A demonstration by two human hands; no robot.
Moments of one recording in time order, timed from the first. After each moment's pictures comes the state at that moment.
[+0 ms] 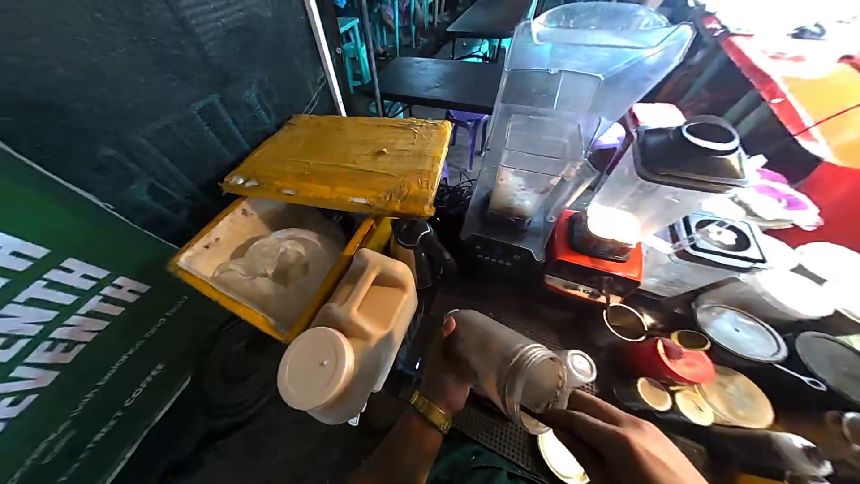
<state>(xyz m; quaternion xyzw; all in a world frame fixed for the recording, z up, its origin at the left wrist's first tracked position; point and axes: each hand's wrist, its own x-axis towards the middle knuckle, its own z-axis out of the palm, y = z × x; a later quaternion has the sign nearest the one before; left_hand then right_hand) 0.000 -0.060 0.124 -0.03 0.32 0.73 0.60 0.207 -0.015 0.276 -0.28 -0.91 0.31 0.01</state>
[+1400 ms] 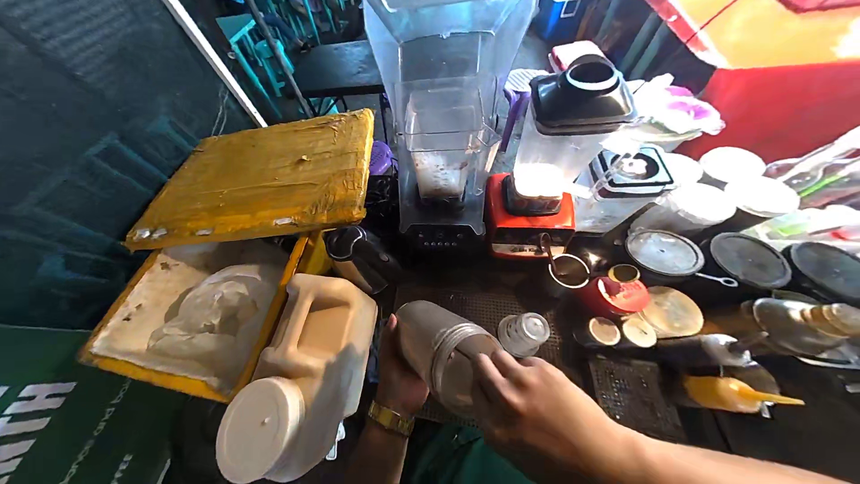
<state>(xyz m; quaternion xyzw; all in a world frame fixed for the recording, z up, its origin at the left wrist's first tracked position) 0.003 -0.037 0.134 -0.06 0.34 0.72 0.60 0.187 0.009 0.240 -0.14 -0.98 -0.04 0.13</state>
